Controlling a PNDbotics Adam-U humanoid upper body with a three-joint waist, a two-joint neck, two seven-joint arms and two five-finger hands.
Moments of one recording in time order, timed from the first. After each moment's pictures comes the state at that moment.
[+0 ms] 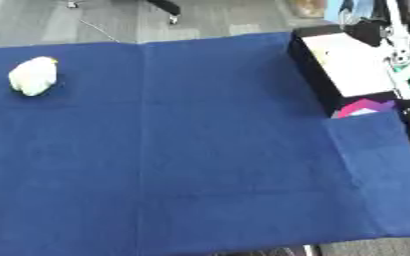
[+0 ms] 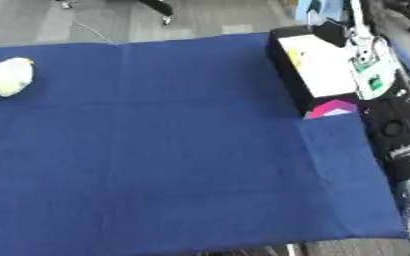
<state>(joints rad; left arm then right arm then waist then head) -0.27 0.36 0.18 -1.97 0.58 0.19 -0.20 -0.83 -0.55 -0.17 -0.78 0.70 -0.21 -0.27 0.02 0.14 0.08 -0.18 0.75</state>
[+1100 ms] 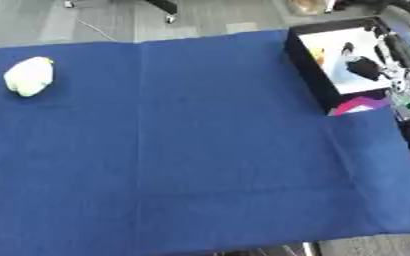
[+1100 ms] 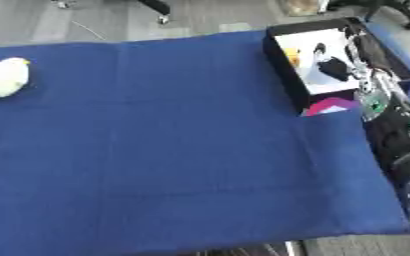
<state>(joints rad) -0.27 0.35 0.18 -1.97 0.57 0.20 -0.19 -0.82 -0.59 -0.17 -0.72 0.86 -0.28 -0.23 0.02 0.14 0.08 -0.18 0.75</state>
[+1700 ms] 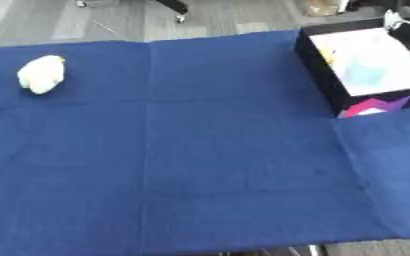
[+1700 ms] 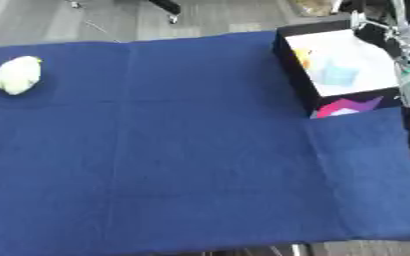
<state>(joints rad) -0.30 0.46 0.21 -1.91 0.38 0.15 -0.16 -0.68 -0.62 -0.16 -1.23 0.71 -0.36 -0.25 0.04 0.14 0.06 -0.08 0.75</state>
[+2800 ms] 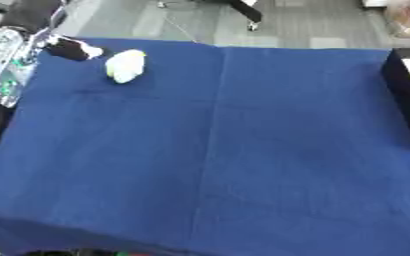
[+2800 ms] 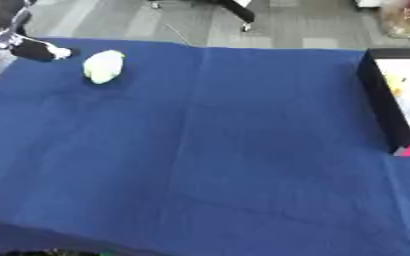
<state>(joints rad) -0.85 0.64 -0.10 -0.93 -1.18 0.00 0.05 -0.49 -0.57 -0.08 -1.70 0.27 -0.44 0.04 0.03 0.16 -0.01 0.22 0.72</state>
